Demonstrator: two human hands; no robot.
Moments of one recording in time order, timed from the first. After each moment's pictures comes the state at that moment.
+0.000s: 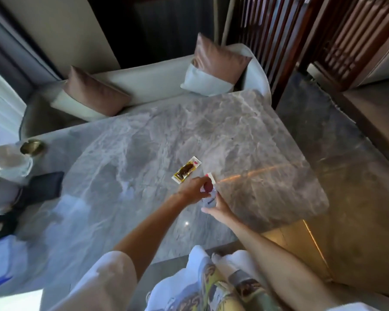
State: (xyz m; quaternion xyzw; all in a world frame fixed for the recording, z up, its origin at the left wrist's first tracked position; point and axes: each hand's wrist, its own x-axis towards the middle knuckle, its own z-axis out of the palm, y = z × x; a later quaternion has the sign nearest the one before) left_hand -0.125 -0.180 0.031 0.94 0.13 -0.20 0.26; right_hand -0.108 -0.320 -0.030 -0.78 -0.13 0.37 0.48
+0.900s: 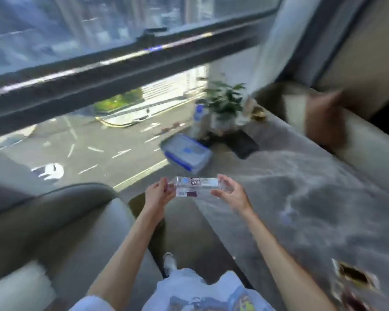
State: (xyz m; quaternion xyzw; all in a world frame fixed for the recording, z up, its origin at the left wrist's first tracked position) left_hand -0.676 -0.010 0.073 0.11 0.62 0.53 0.57; right_hand -0.442 0.022 0.058 -0.56 -0.51 0.57 0.31
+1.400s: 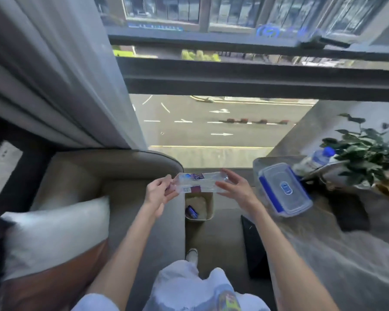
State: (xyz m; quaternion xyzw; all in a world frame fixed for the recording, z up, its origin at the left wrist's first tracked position) left_hand -0.936 -0.074 0.050 -0.06 0.59 0.66 0.46; right_hand -0.750 0.096 0.058 -0.41 -0.60 0.68 0.09
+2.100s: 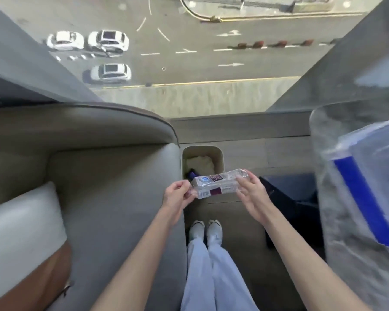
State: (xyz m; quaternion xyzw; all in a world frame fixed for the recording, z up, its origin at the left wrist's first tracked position) left_hand -0.918 0.043 -0.283 -0.20 0.64 0.51 0.54; right_hand -0.743 0.185 -0.293 -0.58 -0.25 0.77 0.10
